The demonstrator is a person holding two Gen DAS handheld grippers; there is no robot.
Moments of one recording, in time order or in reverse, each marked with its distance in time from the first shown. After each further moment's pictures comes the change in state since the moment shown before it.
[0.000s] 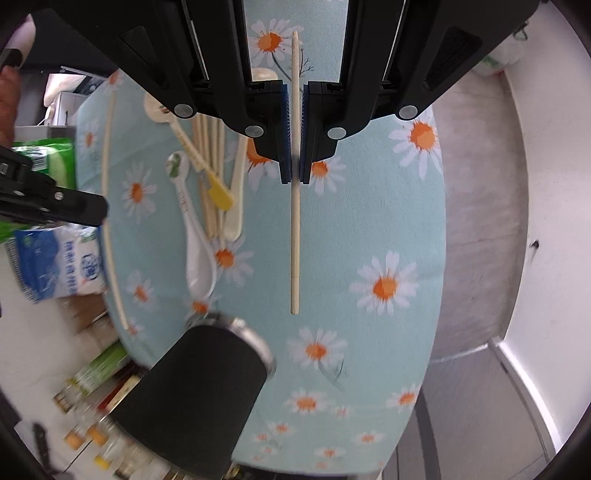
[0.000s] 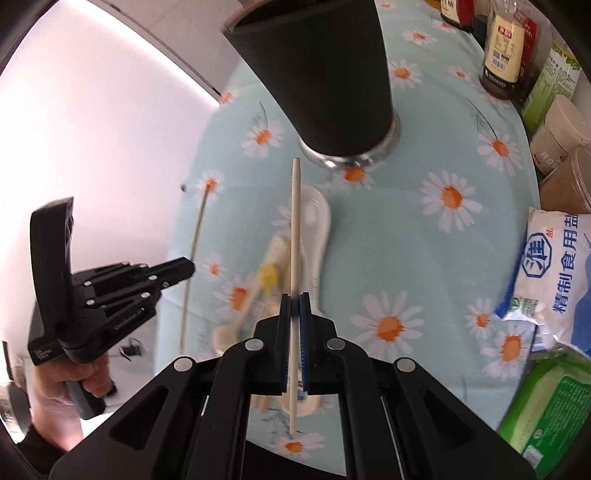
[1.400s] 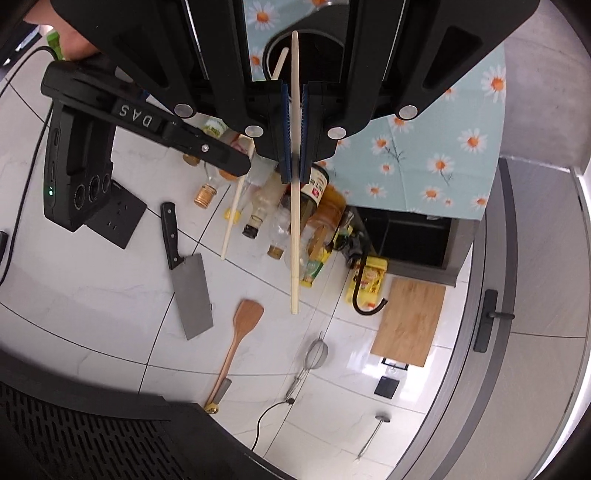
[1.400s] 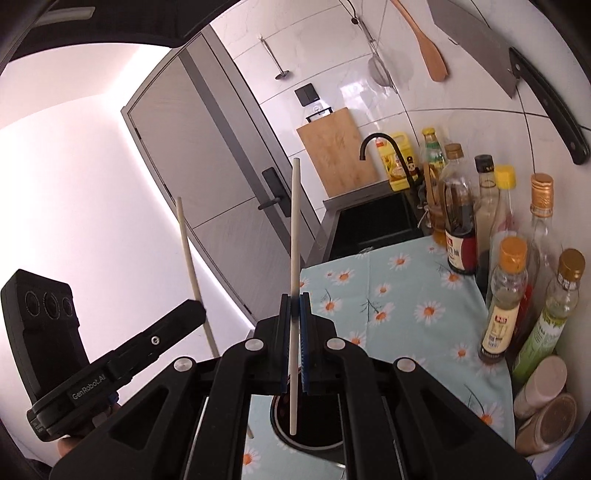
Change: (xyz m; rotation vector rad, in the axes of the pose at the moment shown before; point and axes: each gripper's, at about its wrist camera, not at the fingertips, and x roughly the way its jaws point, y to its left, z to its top) left arm -0.128 -0.046 0.151 0.143 -0.856 -0.404; right arm -0.117 -0.019 0.135 -0.043 -0.855 0.115
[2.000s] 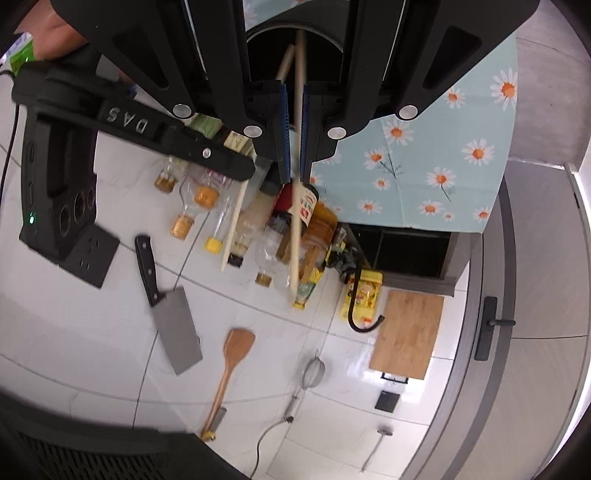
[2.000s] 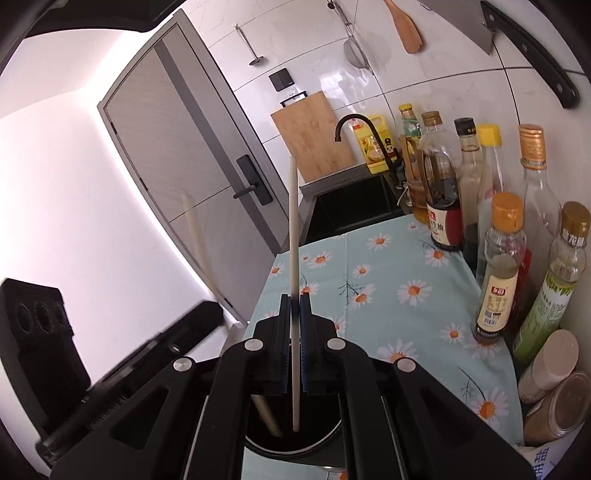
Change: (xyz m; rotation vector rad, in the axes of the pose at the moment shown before) left arm 0.041 0.007 -0.041 0.045 0.052 0.045; right arm 0.023 -0.023 -0.030 0.044 0.043 -0.070
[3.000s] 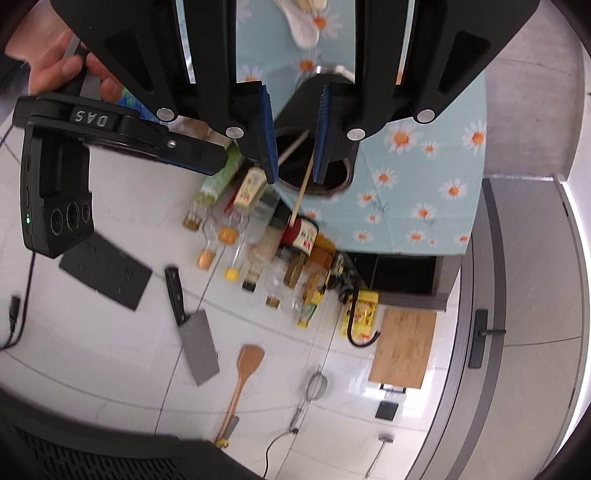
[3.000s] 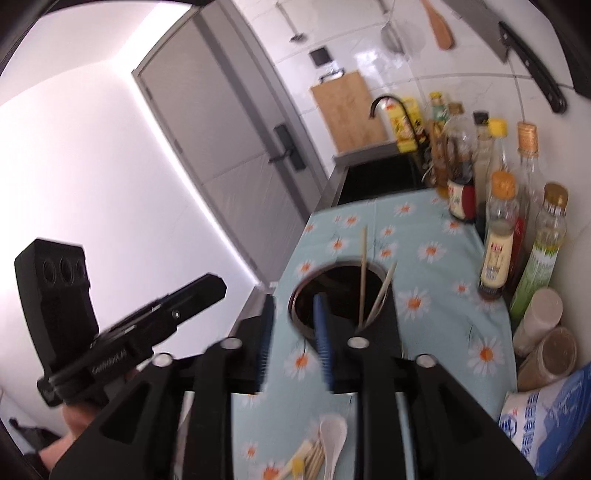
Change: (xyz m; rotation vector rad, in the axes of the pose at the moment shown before) left arm -0.089 -0.013 -0.023 0.018 0.103 0.014; right arm -0.076 0.040 -0.047 -0.096 0.175 0.095
